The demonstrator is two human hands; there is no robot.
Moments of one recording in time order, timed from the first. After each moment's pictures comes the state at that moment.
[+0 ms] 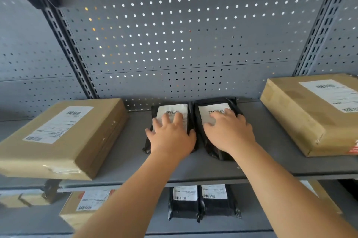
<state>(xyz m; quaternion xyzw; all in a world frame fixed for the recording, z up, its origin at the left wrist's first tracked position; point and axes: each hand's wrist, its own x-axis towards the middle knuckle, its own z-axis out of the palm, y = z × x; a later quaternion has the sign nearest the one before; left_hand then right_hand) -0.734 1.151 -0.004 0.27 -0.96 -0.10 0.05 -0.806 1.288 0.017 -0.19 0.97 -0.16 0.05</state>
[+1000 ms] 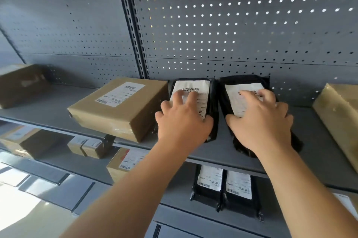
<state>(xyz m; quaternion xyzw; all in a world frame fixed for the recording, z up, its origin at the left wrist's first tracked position) -0.648 1.154 0.052 0.34 -0.92 -0.10 0.19 -0.749 1.282 0.053 -0.26 0.94 -0.21 -0.10</state>
